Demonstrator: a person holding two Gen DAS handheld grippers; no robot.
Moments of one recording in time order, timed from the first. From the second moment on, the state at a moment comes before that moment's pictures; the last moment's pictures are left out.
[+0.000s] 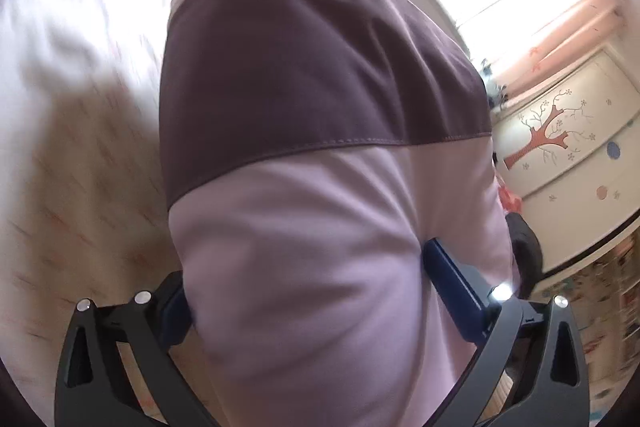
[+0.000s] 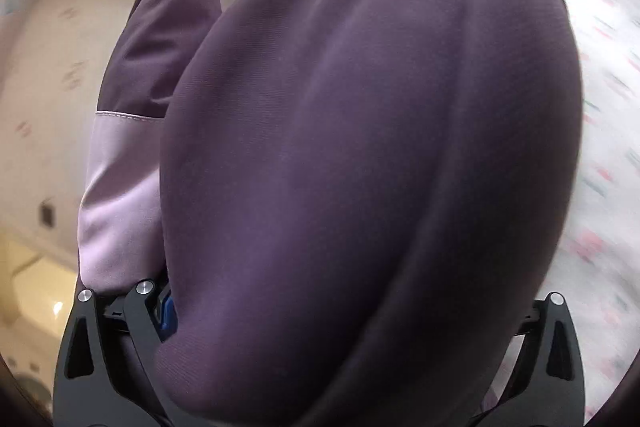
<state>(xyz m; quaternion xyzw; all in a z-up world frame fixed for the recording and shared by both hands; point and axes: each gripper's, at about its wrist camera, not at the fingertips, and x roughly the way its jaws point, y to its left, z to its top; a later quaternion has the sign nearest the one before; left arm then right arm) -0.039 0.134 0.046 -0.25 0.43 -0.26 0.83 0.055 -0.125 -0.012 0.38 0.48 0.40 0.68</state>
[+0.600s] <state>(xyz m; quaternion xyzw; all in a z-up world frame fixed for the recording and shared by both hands) -0.040 0.173 0.076 -0.15 0.38 -0.12 0.90 0.088 -0.064 0.097 0.18 0.40 0.27 0.86</state>
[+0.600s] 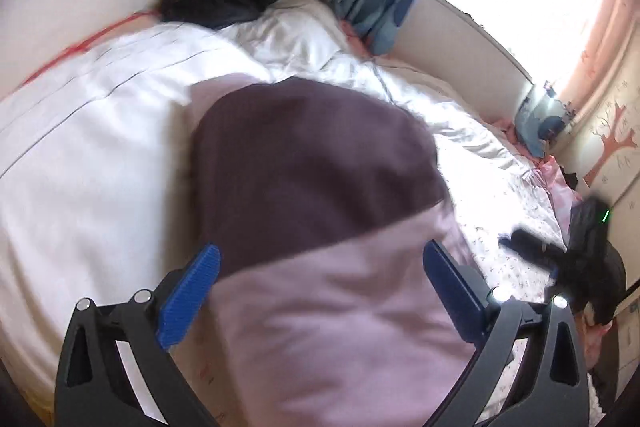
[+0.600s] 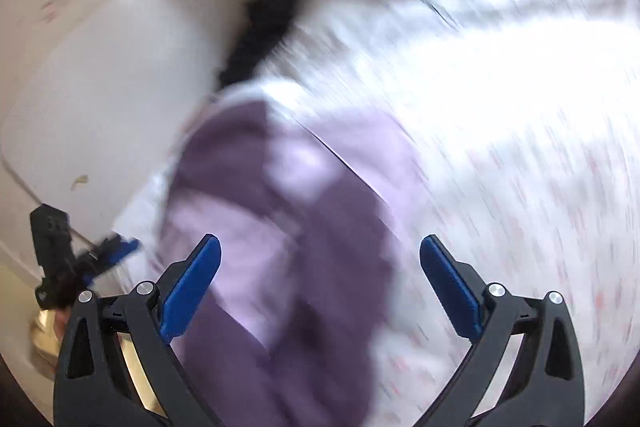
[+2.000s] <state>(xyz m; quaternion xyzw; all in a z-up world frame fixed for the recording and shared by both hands) -0.237 0.085 0.072 -0.02 0.39 0.01 0.92 -0.163 -0.031 0.104 -0.02 0.40 0.14 0.91</state>
